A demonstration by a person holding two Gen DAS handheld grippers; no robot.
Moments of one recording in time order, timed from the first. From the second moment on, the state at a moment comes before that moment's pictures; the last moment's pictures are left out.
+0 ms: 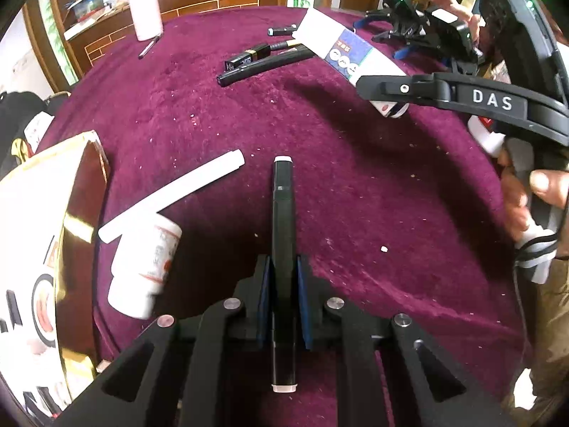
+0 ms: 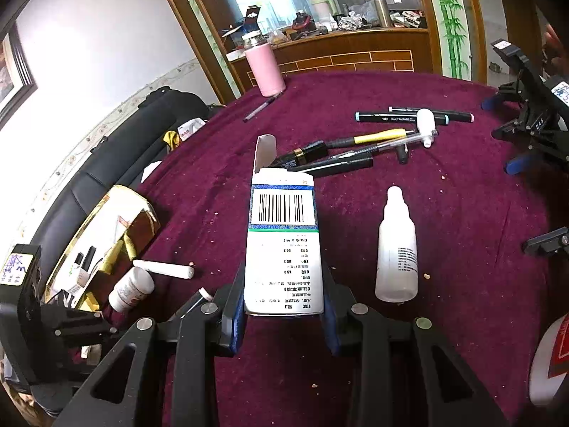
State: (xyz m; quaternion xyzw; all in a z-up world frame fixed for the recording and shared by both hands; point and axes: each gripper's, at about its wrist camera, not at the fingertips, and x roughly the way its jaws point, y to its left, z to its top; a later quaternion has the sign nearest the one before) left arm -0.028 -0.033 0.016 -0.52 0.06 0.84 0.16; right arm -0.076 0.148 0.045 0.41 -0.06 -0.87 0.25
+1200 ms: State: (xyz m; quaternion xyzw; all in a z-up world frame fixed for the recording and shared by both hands) left arm 0.026 -0.138 0.078 -0.43 -0.08 0.90 0.08; right arm -0.060 0.127 0.055 0.39 -0.05 -0.88 0.26
